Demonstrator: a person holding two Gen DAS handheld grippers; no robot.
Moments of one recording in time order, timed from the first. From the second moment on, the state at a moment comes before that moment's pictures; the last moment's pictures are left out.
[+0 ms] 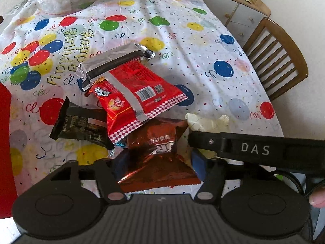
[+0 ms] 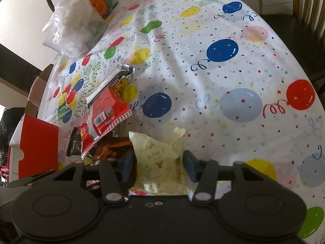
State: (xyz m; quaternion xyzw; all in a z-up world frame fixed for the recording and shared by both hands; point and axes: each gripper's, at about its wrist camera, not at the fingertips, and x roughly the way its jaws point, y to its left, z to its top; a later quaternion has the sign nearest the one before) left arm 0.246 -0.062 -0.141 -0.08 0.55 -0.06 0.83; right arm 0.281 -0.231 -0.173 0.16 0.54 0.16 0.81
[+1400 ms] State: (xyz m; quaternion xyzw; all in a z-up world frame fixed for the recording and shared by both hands) left arm 0.112 0.040 -0.063 -0.13 0.50 -0.04 0.85; right arm 0.149 -0.185 -0.098 0.10 0.51 0.19 0.83
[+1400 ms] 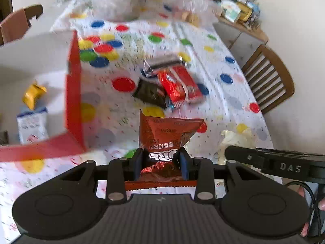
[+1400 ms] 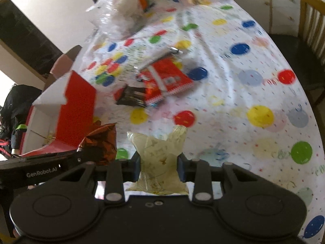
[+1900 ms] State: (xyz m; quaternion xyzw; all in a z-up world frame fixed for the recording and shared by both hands) left arm 0.081 0.154 0.002 -0.14 0.43 0.00 0.89; right arm 0.143 -0.058 -0.044 0.05 0.45 0.25 0.85
